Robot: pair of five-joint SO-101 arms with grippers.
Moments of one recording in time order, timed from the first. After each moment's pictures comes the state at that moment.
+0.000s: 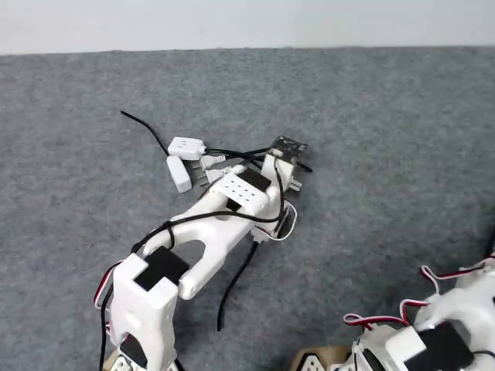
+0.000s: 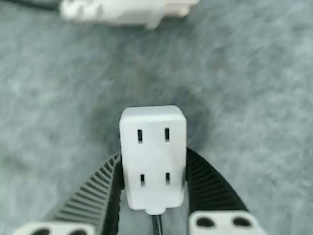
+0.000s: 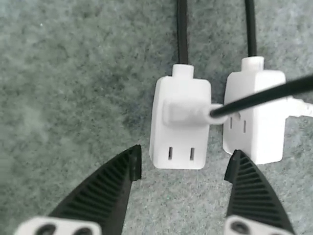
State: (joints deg) left arm 31.6 24.2 8.5 65.3 13.2; right arm 58.9 -9.1 43.6 45.9 38.5
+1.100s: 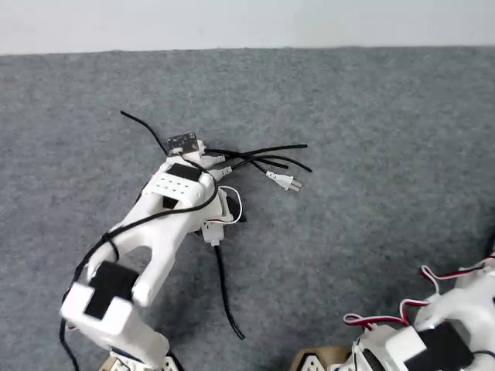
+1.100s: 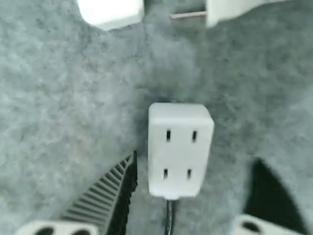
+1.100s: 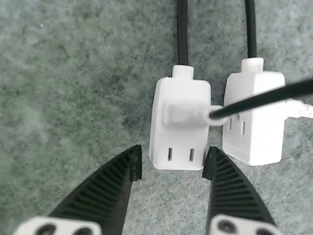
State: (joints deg) left arm 14.6 9.2 26.2 67.5 39.0; right arm 58.8 -9.1 43.6 46.4 38.6
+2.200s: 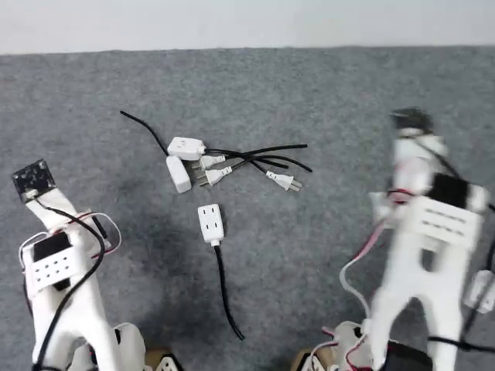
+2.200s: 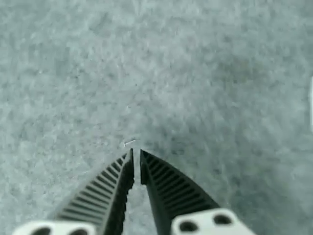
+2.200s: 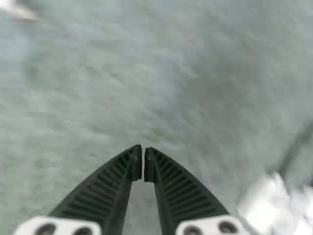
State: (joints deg) left arm -29.1 -34.2 61.5 51.0 11.6; right arm 12.6 -24.1 25.1 77.6 24.6
